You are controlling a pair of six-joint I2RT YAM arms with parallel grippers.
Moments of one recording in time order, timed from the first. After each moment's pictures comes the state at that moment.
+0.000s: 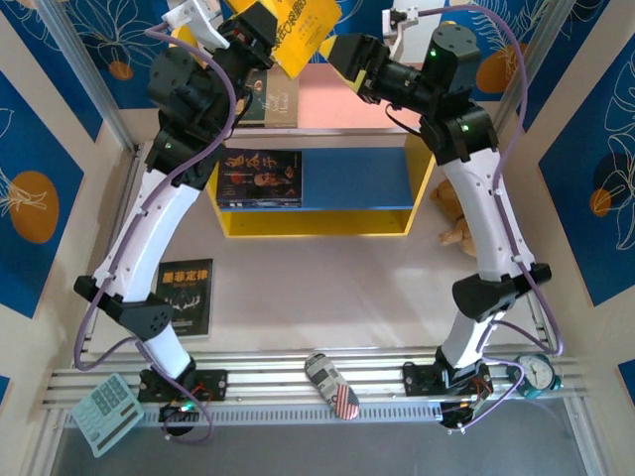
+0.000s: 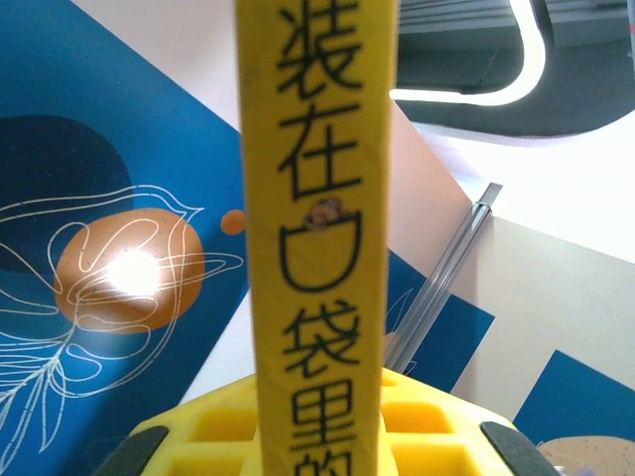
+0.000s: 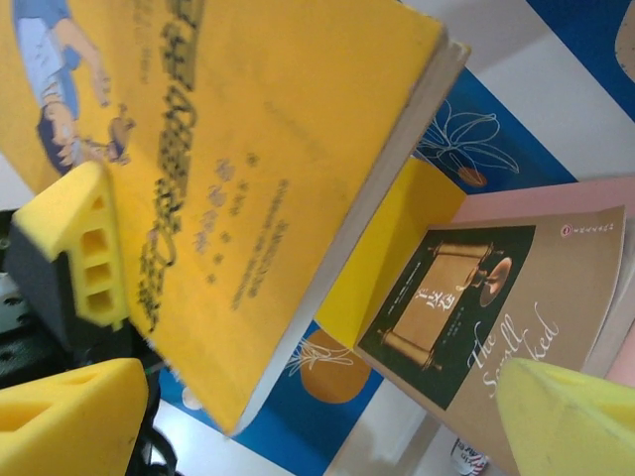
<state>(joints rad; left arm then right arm) -0.57 1.70 2.22 -0.04 -0.07 -0.59 0.39 1.78 2.33 -0.47 -0.66 0.92</state>
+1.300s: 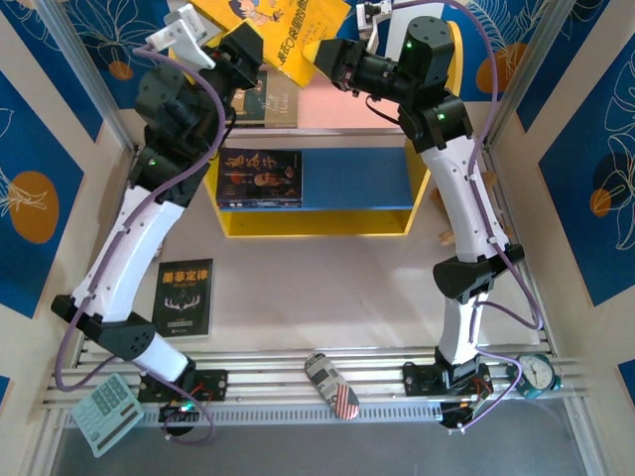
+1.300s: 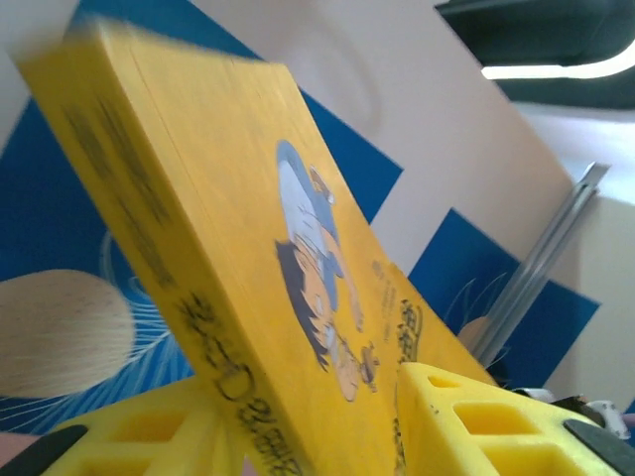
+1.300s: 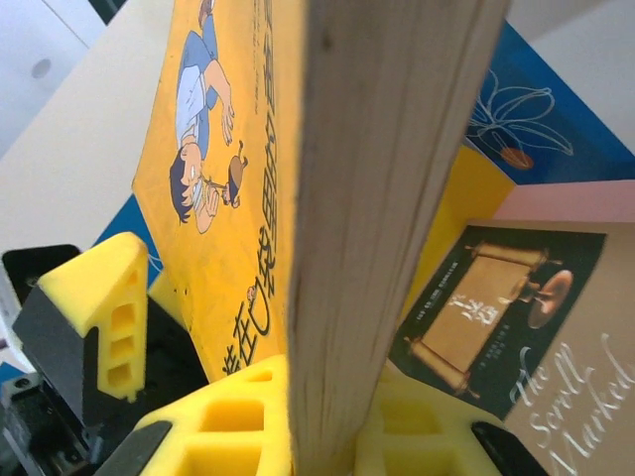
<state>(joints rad) -0.54 1.55 2.05 -0.19 -0.19 -0.50 0.41 1.93 2.53 -0.50 -0.72 0.93</state>
